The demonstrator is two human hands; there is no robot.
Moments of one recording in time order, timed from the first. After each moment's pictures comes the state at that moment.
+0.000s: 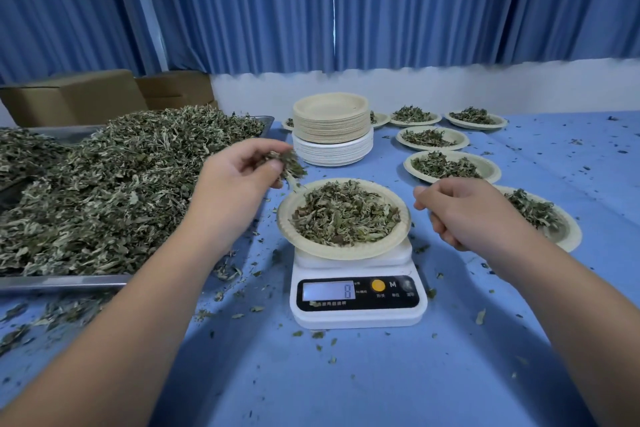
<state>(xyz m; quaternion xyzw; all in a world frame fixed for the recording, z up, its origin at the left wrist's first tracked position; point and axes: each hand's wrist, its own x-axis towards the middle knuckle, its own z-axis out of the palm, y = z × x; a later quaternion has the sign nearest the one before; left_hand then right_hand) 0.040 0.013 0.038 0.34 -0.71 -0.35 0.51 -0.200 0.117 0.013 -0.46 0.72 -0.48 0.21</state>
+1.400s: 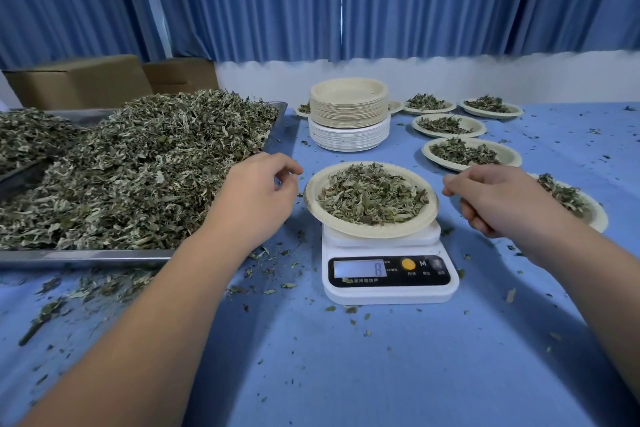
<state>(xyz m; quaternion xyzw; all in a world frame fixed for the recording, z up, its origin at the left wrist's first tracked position) 0.065 -0.003 0.008 0.42 -0.82 -0.09 0.37 -0.196 0.118 0.007 -0.45 0.73 -0.47 0.21</state>
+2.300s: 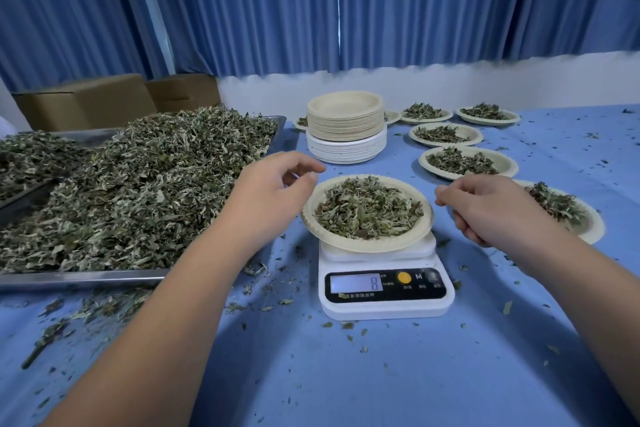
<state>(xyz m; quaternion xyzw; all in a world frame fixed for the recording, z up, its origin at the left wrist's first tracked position) 0.052 0.004 0.028 0.35 -0.82 -0.23 0.40 -0.193 0.116 0.007 -0.46 0.73 -0.47 0.19</state>
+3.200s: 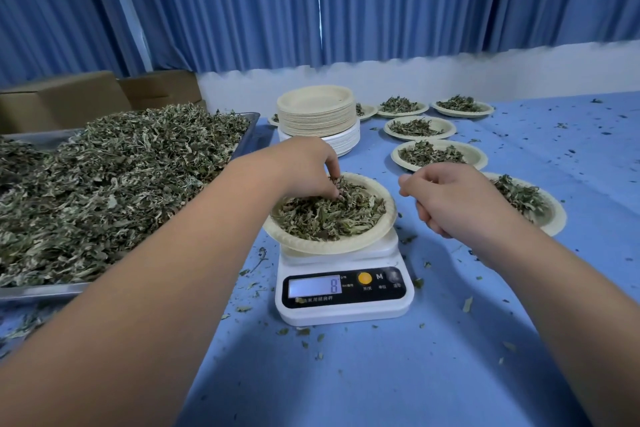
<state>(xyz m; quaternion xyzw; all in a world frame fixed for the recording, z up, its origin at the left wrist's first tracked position) -0.041 -0.019 0.063 0.39 -0.92 -0.07 0.04 -0.196 0.118 0.014 -0.46 0.73 -0.48 0.19</state>
